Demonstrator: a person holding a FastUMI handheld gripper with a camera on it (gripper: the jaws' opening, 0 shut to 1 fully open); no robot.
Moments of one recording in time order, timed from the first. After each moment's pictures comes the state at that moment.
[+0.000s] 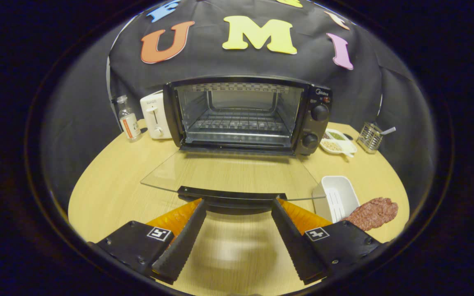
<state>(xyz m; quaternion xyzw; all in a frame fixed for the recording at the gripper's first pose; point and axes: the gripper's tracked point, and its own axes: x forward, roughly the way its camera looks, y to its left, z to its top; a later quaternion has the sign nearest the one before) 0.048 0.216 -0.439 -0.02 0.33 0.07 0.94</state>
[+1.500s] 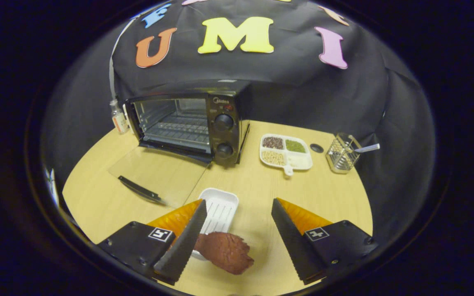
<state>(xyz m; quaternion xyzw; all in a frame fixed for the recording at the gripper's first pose) 0.077 -0.006 -0.393 -0.05 0.35 0.17 0.92</state>
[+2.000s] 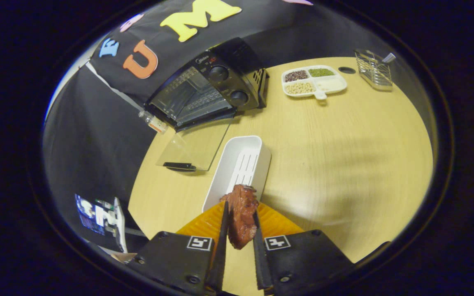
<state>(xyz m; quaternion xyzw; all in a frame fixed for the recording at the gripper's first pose) 0.027 0.004 -0.424 0.17 0.49 0.28 0.81</state>
